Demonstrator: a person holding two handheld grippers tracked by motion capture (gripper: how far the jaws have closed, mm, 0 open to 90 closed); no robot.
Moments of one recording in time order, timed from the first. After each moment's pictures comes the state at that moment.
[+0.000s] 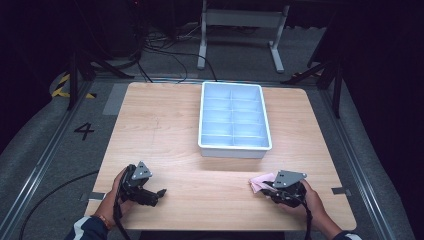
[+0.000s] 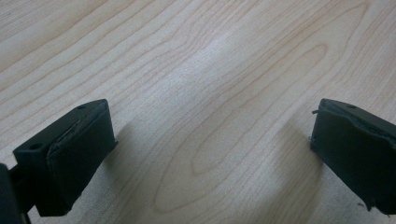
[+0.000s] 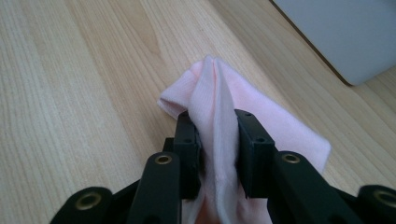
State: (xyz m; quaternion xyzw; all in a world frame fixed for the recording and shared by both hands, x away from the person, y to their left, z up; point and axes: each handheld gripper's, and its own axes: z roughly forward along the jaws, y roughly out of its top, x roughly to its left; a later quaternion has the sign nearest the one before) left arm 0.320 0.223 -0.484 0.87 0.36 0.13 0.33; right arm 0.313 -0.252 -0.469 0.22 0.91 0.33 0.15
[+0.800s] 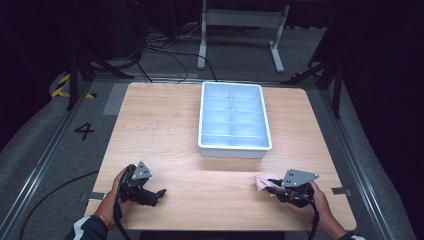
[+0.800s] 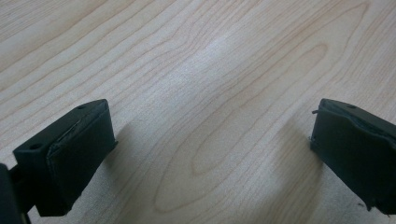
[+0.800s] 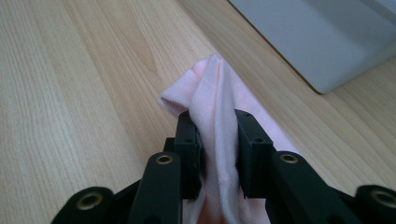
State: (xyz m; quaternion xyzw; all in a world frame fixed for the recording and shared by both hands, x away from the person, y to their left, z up) left arm 0.320 0.223 -0.484 0.87 0.36 0.13 0.33; right arm 0.308 -0.268 -0.455 0.22 0.89 0.37 0.17
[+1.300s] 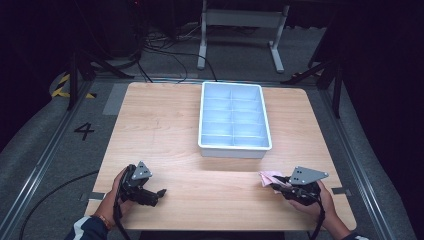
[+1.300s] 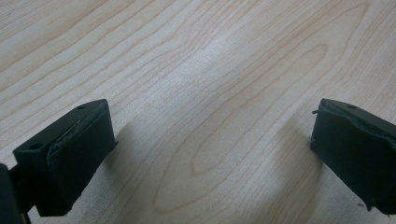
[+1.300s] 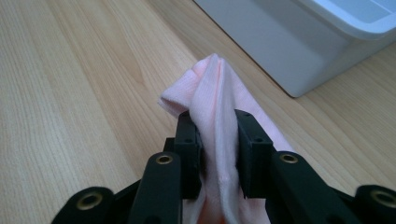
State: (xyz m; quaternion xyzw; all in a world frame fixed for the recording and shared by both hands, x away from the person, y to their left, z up) left arm 0.320 0.223 -0.484 0.87 0.36 0.13 0.33; right arm 0.308 -0.282 -0.445 0.24 0.87 0.39 0.18
